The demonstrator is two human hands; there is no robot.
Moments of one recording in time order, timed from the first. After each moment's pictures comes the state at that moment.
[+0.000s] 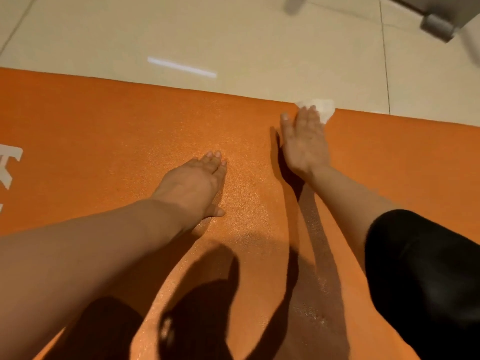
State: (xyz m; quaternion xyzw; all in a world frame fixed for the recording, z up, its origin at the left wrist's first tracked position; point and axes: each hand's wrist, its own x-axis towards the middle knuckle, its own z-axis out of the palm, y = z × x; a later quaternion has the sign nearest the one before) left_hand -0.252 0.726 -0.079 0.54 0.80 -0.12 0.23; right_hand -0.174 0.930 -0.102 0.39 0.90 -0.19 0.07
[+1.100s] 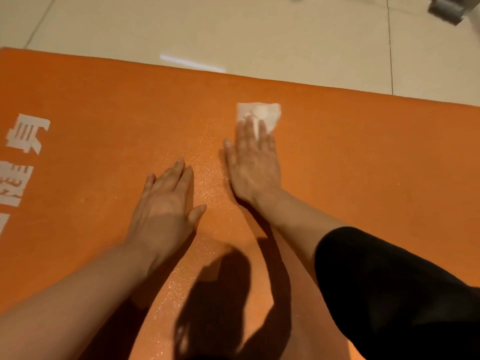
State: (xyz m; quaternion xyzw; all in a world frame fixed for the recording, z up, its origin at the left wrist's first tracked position) left_hand -0.185 0.638 -0.083 0.35 0.91 0.09 0.19; right_hand -0.152 0.812 -0.115 0.28 0.95 -0.15 0.07
